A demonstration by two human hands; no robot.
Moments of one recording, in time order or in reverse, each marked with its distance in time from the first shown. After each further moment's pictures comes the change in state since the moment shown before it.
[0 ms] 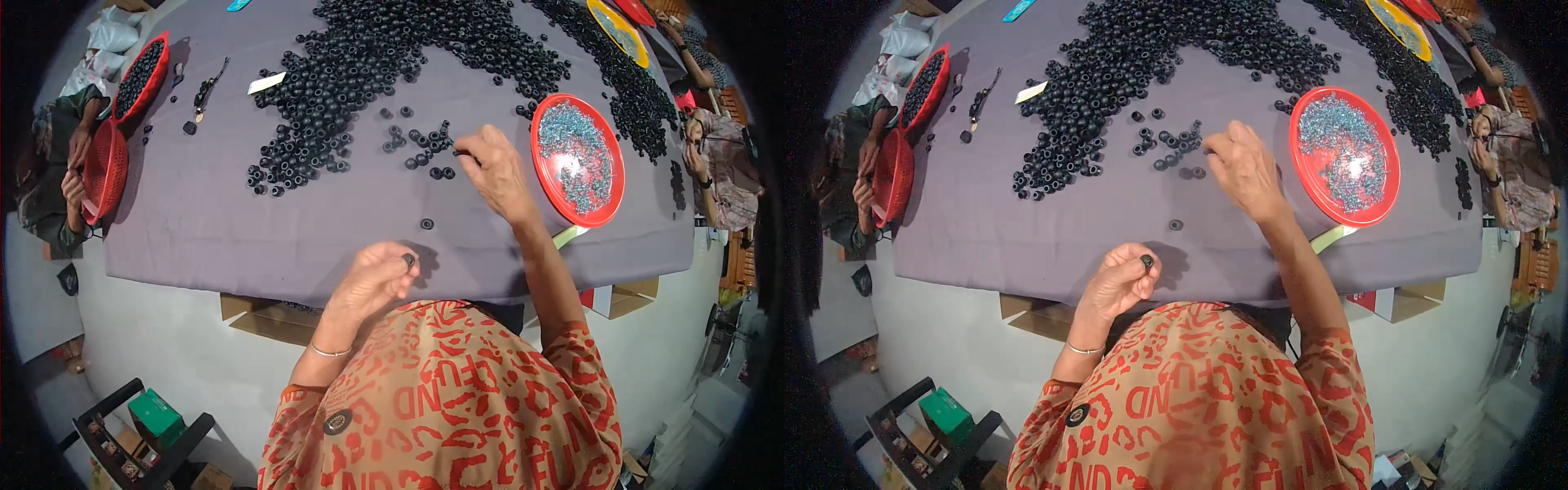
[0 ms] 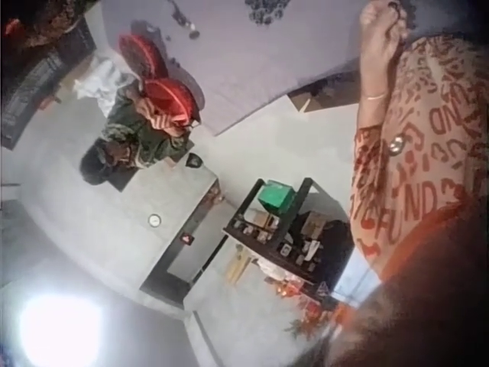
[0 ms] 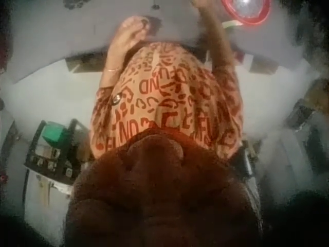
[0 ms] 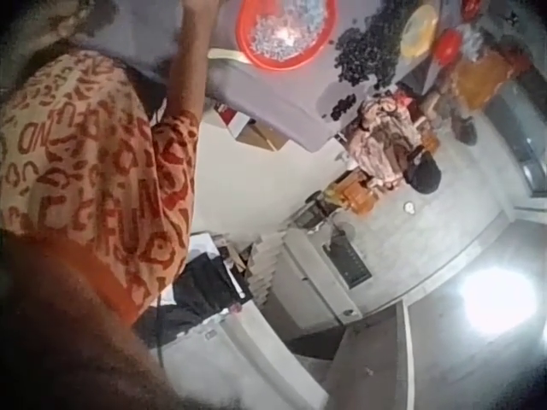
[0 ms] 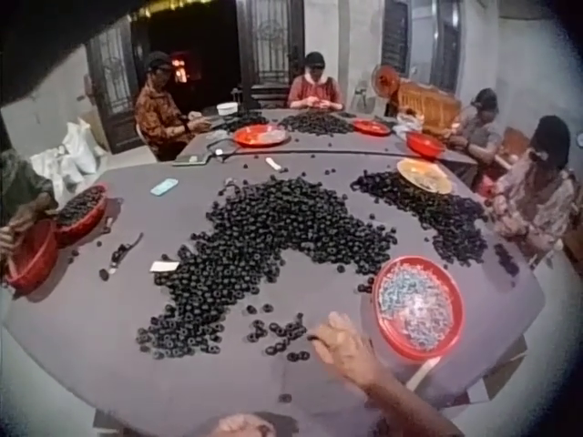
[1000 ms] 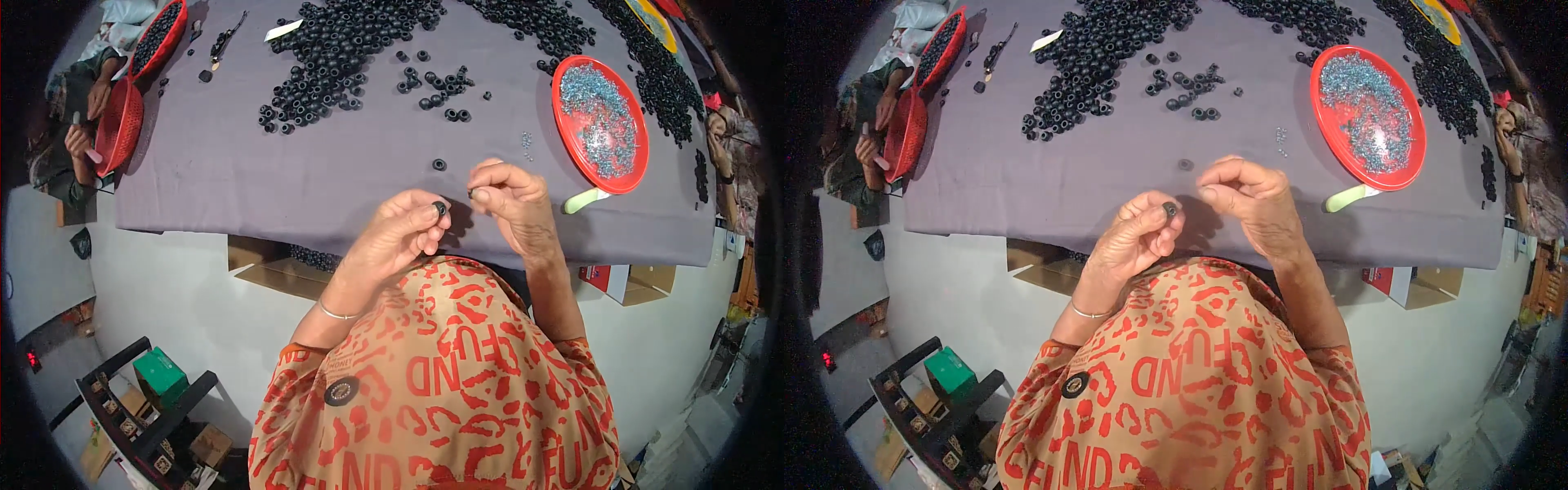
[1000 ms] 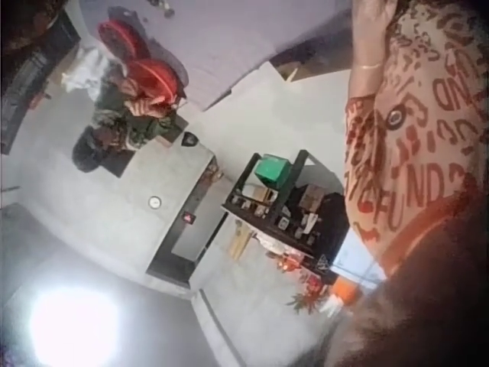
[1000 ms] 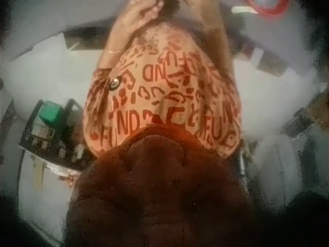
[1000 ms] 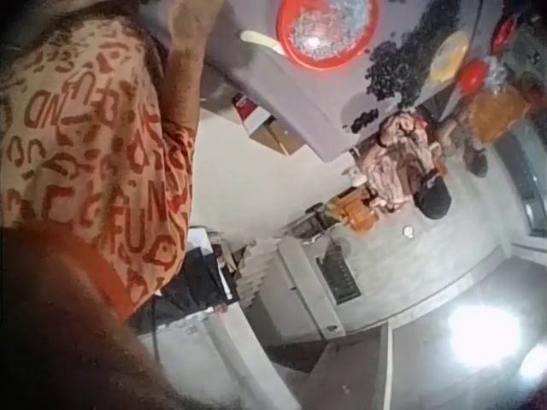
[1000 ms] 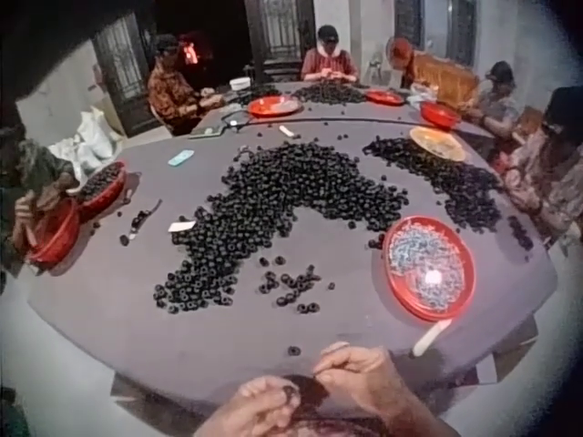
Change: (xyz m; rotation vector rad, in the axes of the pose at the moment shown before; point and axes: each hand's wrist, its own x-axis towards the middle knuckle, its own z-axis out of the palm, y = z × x) left_hand -0.006 -0.019 0.027 -0.053 -0.005 0.027; right_hand -0.083 -0.066 -0.027 1.401 -0.151 0.513
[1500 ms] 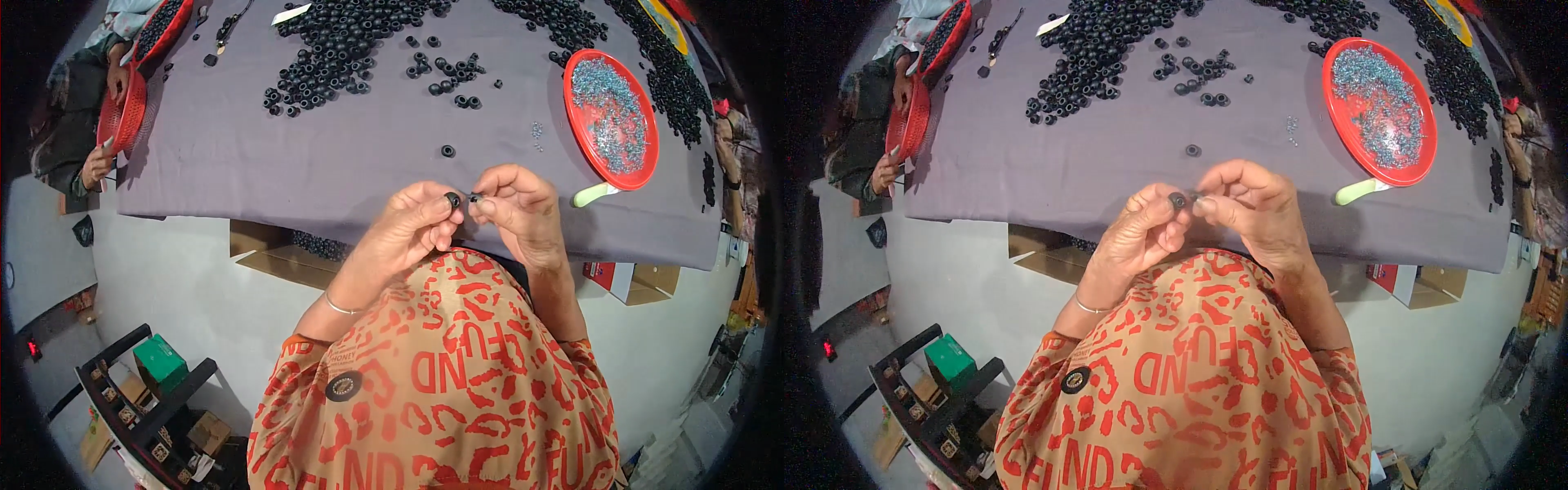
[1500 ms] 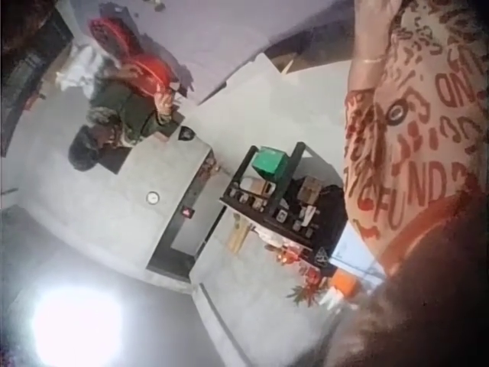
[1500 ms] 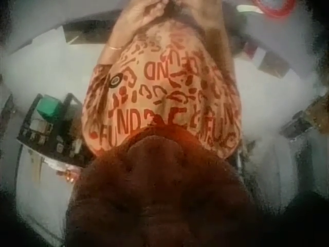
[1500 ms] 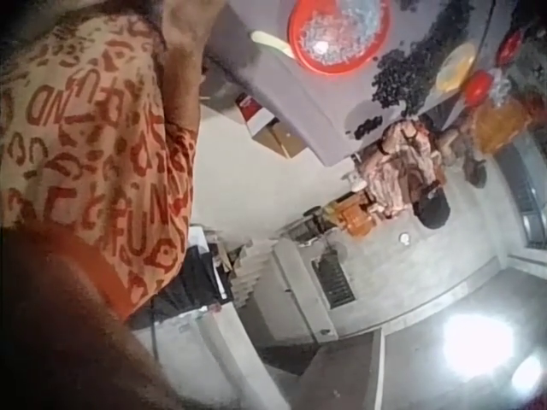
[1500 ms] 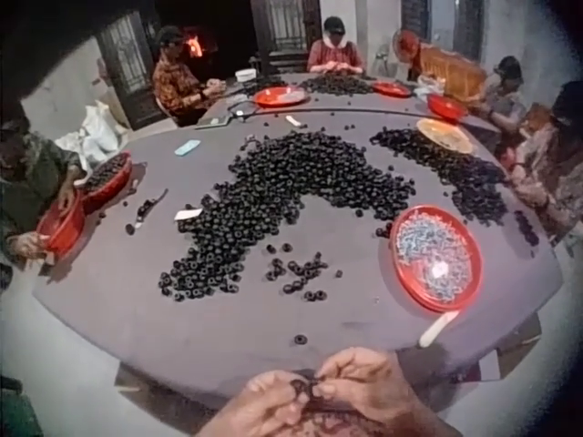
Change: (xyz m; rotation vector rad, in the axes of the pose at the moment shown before) left_hand -0.003 -0.010 0.007 -0.128 -0.089 0.046; right_hand -0.018 -0.006 0.011 0.016 0.000 0.164
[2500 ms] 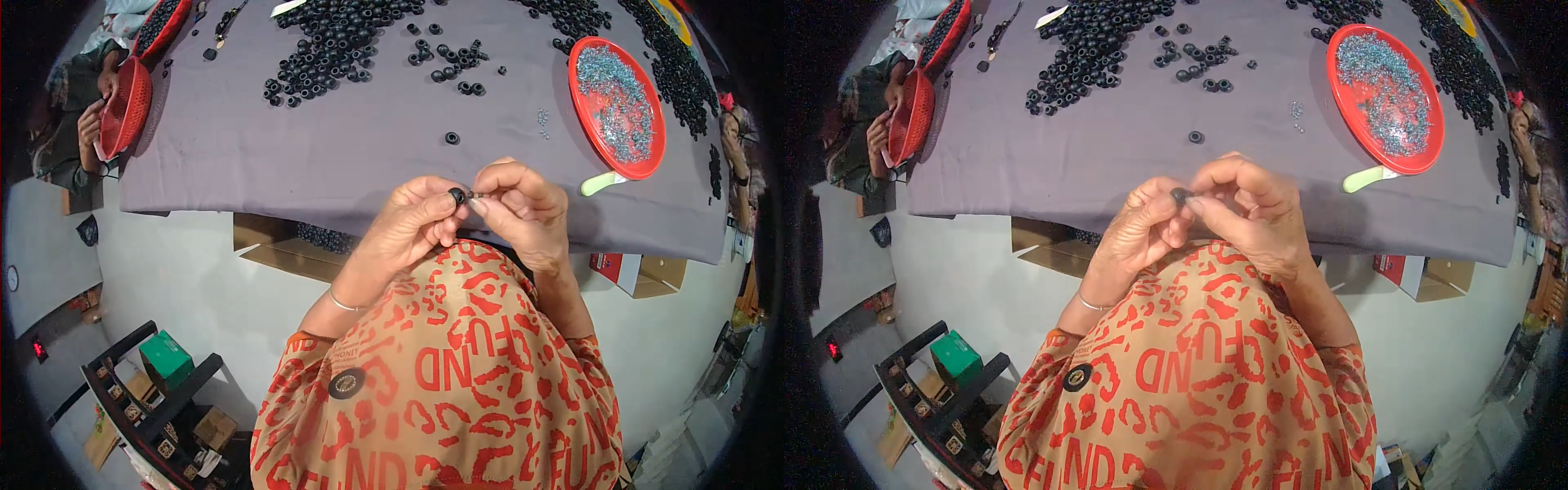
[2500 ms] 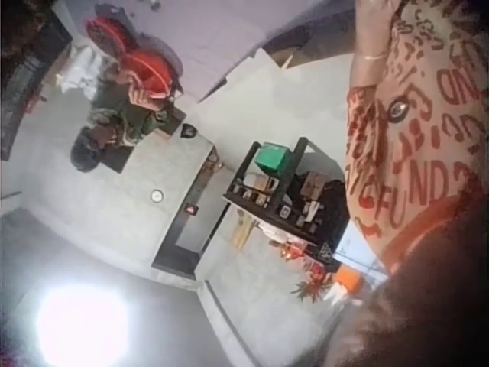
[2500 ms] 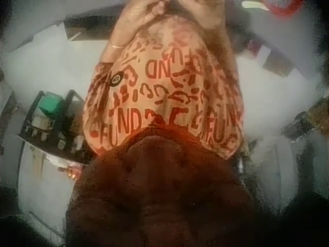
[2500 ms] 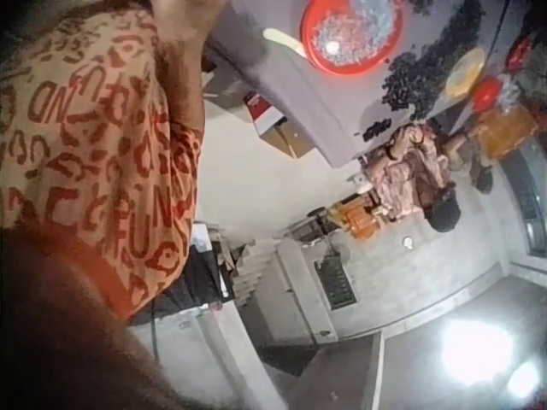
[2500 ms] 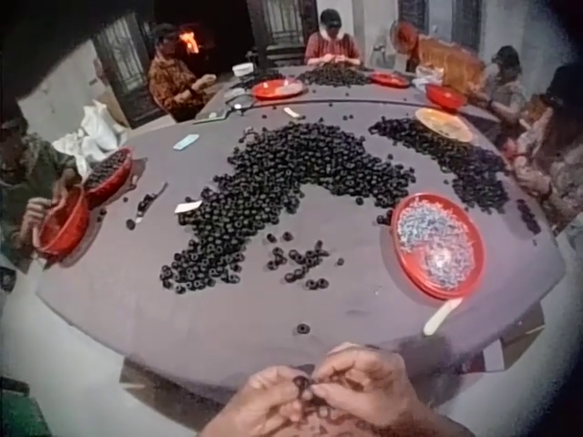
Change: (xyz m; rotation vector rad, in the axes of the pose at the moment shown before) left_hand -0.007 -0.004 -0.004 0.045 0.010 0.011; right_hand -0.007 0.004 0.012 -0.257 -0.065 -0.314
